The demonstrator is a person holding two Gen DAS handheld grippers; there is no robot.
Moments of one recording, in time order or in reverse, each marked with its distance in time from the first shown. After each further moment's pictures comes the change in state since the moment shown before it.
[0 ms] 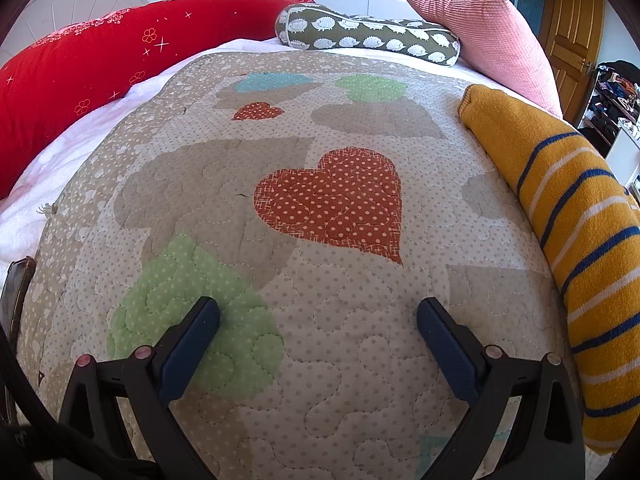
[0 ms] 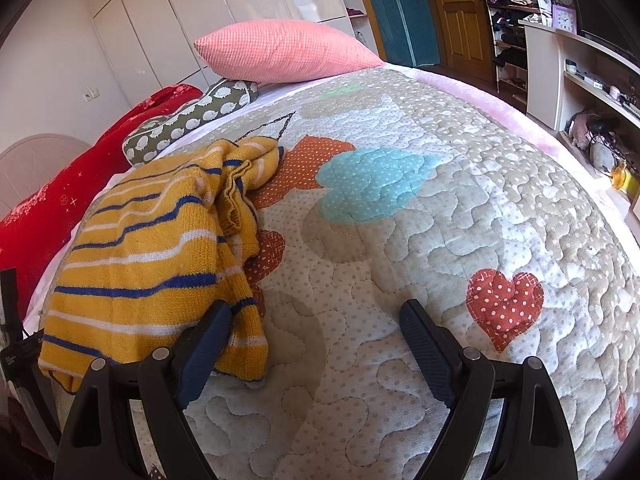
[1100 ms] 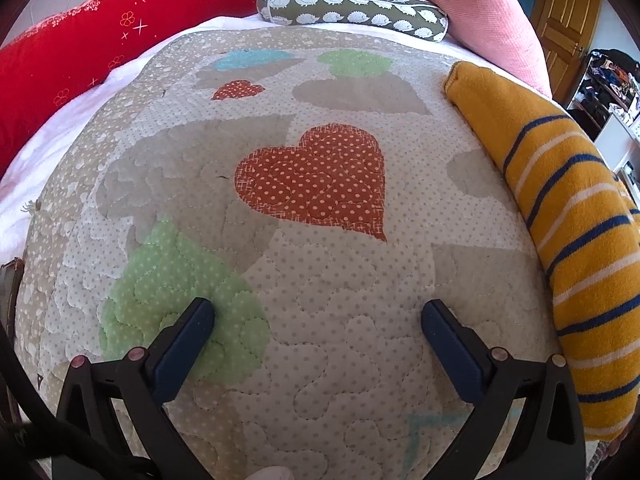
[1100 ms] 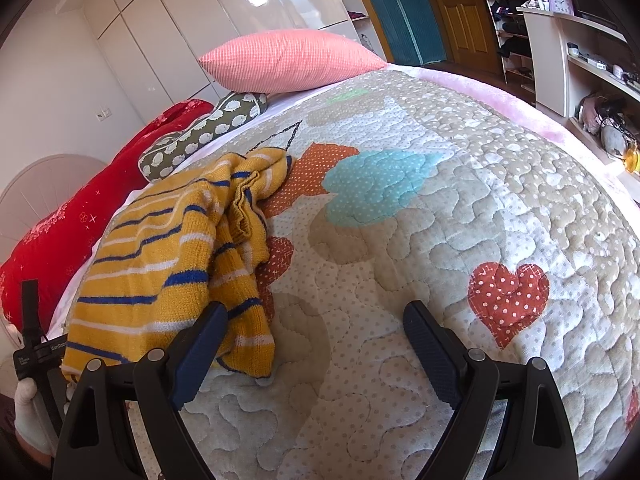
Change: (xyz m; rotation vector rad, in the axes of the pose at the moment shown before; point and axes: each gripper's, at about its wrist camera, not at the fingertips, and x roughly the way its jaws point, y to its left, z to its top) left arm 0.002 -0.007 -0.001 0.036 0.098 -0.043; right arm -0.004 -0.012 -0.002 0.052 -0.026 0.089
